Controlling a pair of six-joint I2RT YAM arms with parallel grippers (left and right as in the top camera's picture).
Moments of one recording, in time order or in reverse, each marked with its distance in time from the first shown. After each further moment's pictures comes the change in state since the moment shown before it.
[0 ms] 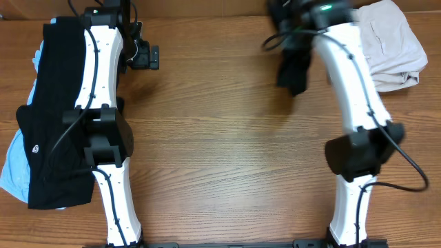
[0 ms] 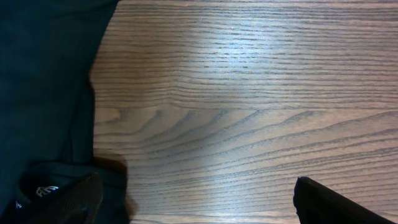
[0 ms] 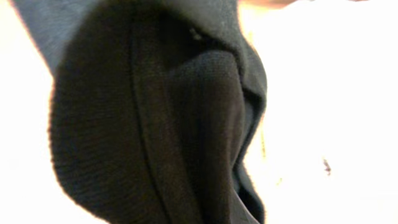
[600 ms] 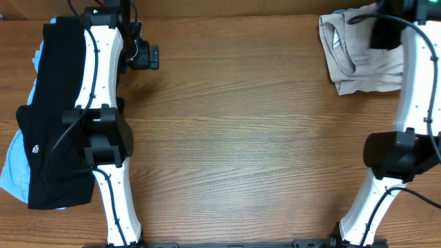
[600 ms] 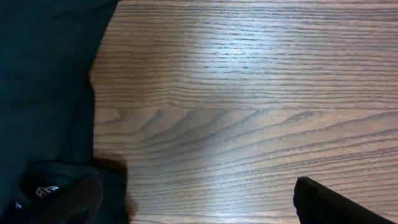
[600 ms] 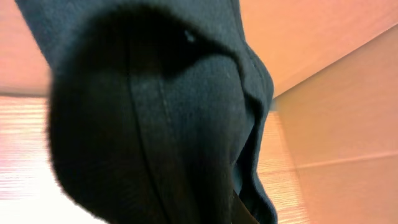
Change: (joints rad) left arm 0.000 0.000 0.000 0.001 0.000 0.000; right arm -0.380 -0.023 0.042 0.356 0.003 -0.486
